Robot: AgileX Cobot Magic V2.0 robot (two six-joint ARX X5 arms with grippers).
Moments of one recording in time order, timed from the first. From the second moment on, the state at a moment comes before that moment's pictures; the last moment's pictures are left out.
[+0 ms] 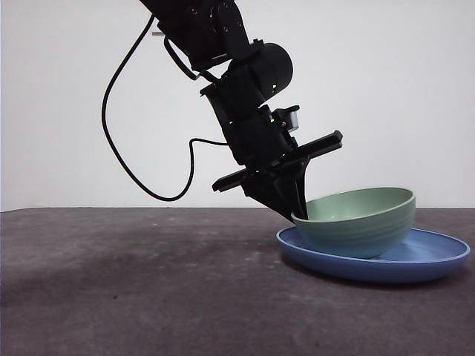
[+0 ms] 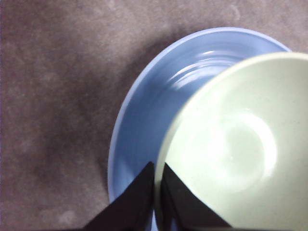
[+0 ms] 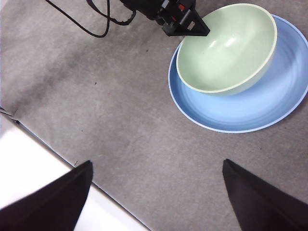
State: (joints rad) left arm -0.71 2.18 1.75 -0.55 0.20 -0.25; right arm 0.14 0.74 0.96 -1.10 -0.55 -0.04
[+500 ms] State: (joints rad) left arm -0.72 2.18 1.75 -0.56 0.24 -0.25; right arm 0.14 0.74 0.96 -1.10 -0.55 -0.04
